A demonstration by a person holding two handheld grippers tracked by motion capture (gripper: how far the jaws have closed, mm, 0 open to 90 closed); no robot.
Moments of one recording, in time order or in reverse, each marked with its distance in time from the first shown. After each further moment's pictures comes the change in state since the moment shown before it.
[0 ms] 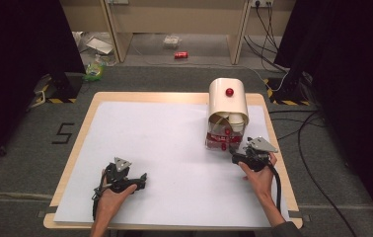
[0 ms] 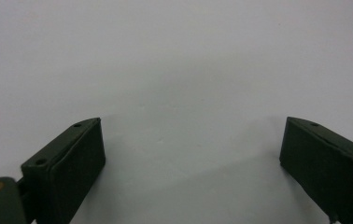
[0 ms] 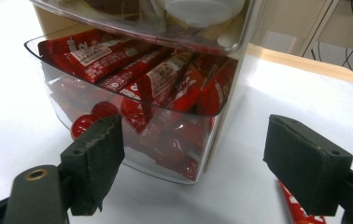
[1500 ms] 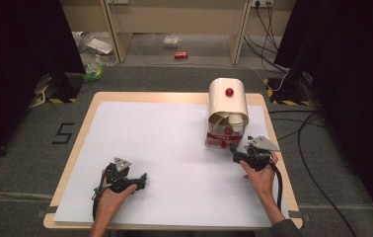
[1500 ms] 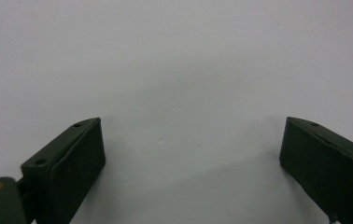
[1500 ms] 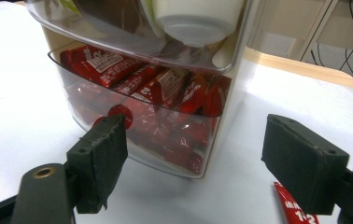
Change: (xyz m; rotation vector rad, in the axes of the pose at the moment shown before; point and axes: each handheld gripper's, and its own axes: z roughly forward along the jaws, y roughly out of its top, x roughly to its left) left arm 0.000 0.000 0.000 -0.001 -0.001 -0.002; right arm -0.001 0.007 -0.007 -0.004 0.004 0.018
